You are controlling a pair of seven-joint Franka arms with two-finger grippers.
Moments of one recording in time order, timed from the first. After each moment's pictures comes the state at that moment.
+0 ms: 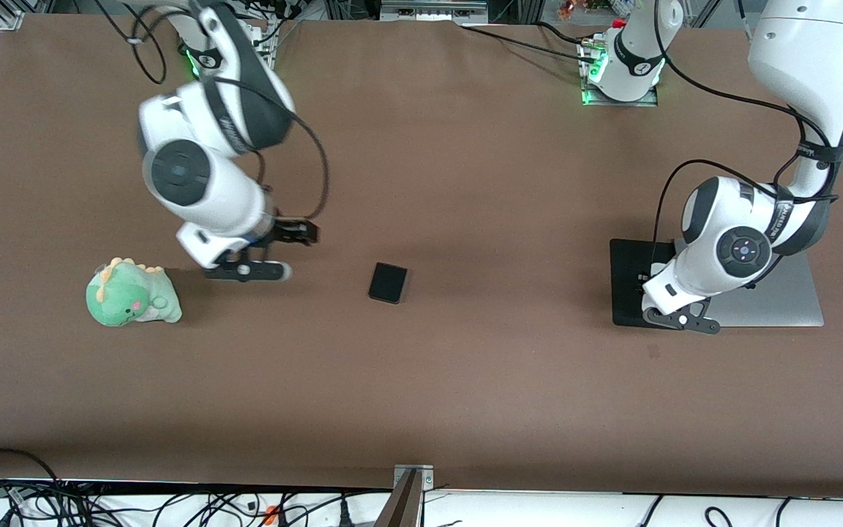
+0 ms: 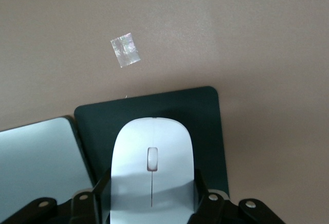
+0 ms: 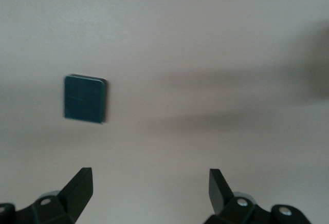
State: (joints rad) left arm 0.19 0.50 -0.26 -1.91 0.26 2.32 -0.01; right arm 0.51 0.46 -0.04 -1.55 0.12 1.91 0.56
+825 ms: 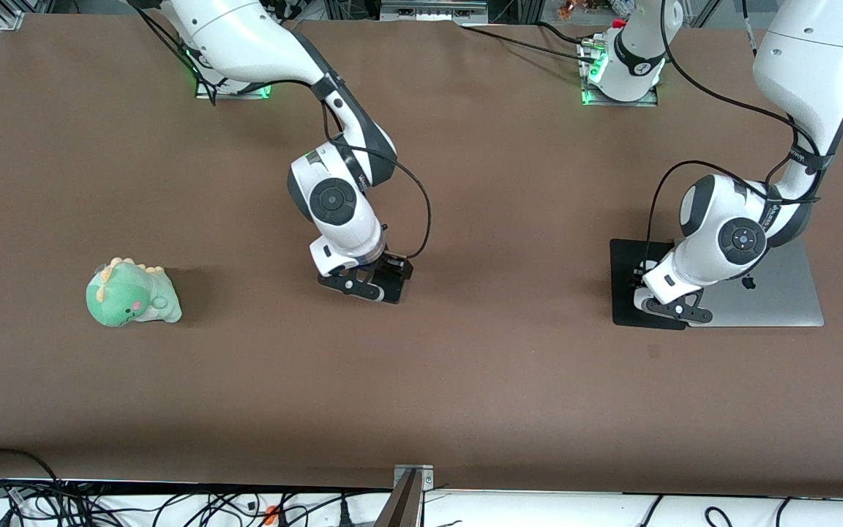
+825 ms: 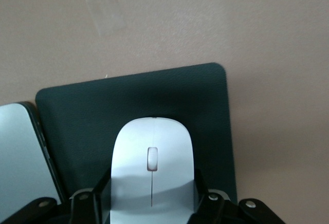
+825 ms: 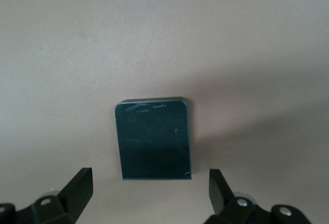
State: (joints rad) left arm 0.25 0.53 -0.29 -2.01 0.26 2.43 -0.01; right arm 0.68 0.73 -0.04 -1.54 0.14 2.34 0.85
